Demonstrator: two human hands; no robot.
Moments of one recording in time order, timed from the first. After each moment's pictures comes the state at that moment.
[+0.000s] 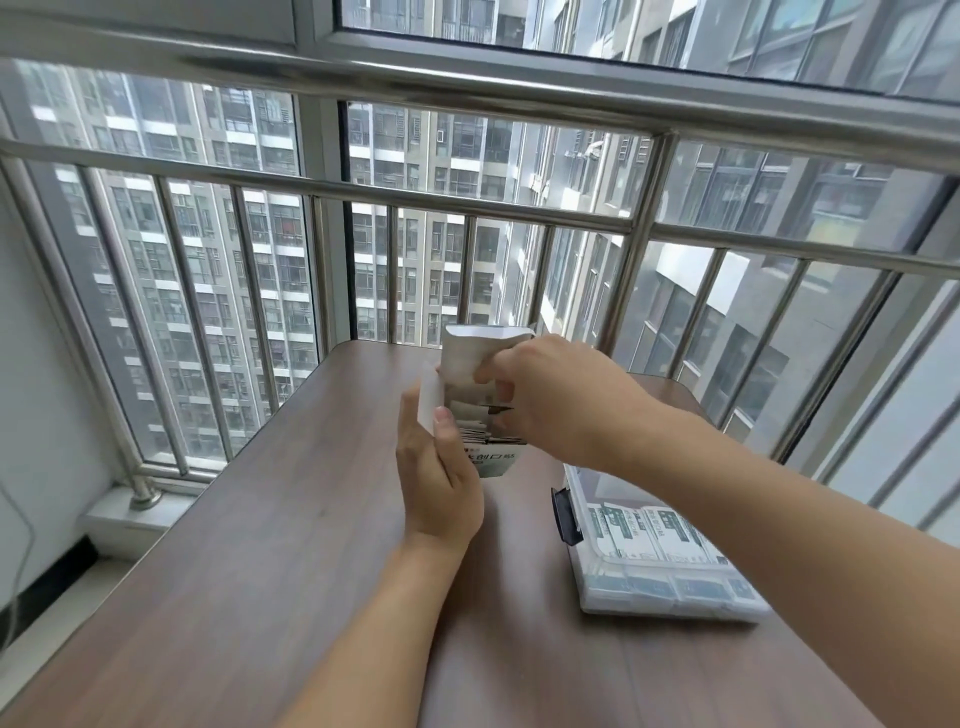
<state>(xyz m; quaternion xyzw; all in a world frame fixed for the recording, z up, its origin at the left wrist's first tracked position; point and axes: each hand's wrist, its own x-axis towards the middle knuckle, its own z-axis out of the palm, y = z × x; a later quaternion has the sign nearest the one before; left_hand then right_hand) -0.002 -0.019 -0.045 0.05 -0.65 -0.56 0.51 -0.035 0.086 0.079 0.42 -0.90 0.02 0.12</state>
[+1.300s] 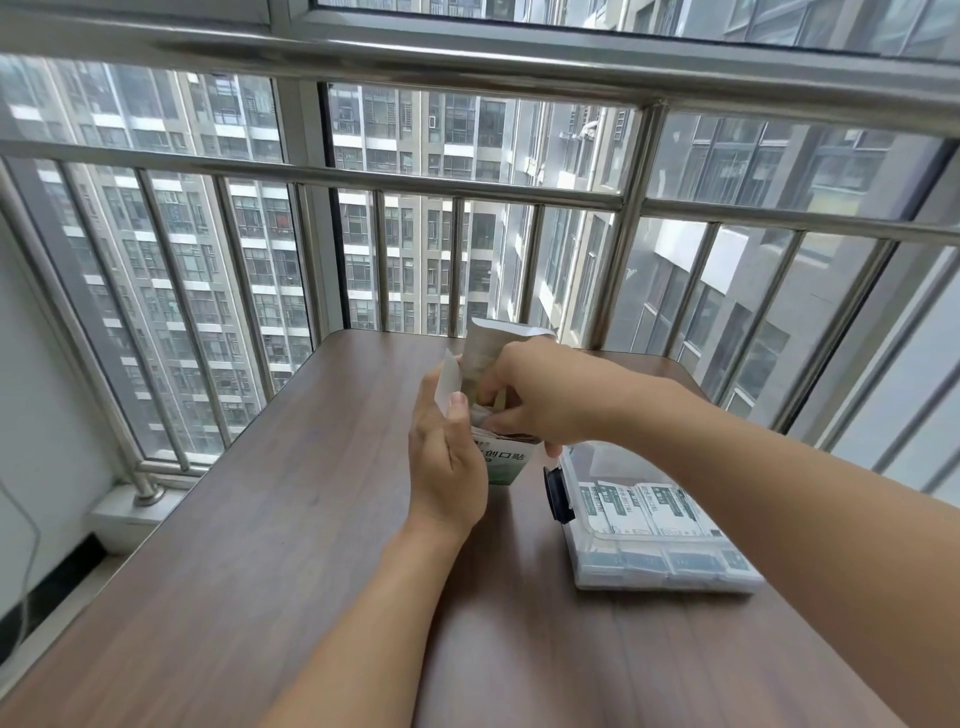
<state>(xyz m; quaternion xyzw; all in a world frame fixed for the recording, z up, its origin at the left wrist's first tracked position) -0.009 -0.012 -0.054 0.03 -0.67 -0.61 0.42 -0.053 0.091 0.069 0.42 -0.91 0.06 -0.05</state>
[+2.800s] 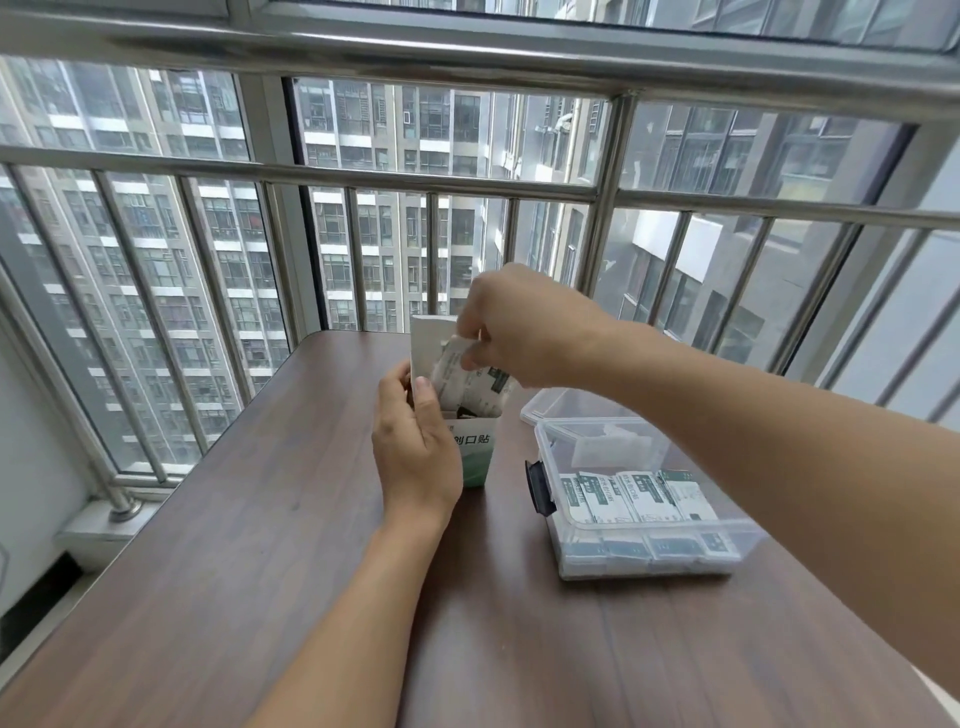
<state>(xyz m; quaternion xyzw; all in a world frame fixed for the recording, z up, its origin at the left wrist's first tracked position) -0.017 -0.020 -0.055 0.13 -0.72 -0.53 0.44 -0.050 0.082 0.104 0.39 -0.91 0.08 0.11</state>
